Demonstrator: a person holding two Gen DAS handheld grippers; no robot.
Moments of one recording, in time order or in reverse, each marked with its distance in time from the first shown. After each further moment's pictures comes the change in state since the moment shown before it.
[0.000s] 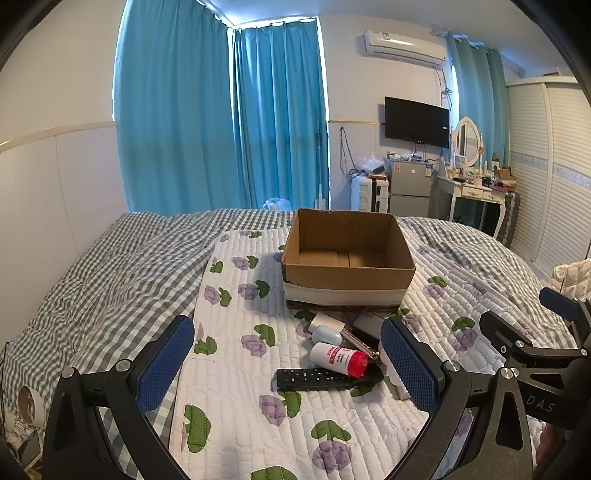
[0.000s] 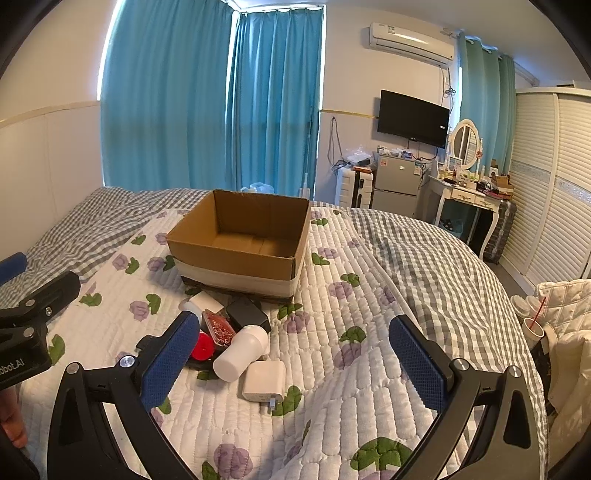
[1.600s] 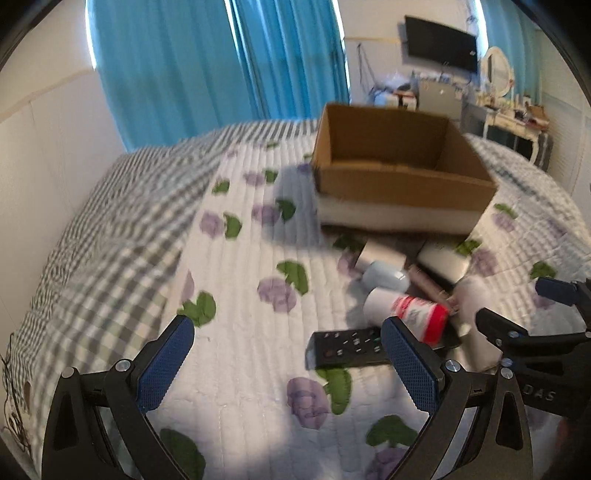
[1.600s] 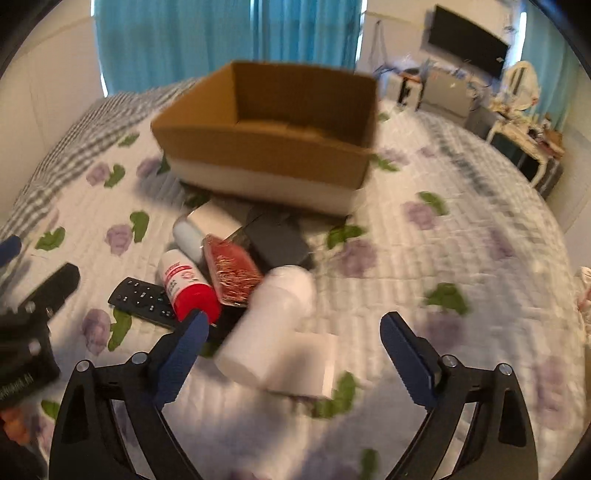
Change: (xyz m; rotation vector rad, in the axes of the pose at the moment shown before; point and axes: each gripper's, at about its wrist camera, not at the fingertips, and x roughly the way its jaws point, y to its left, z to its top) left arm 0.128 0.012 -0.034 0.075 0.337 0.088; right arm 0.157 0.042 -0.020 -0.080 0.439 0.109
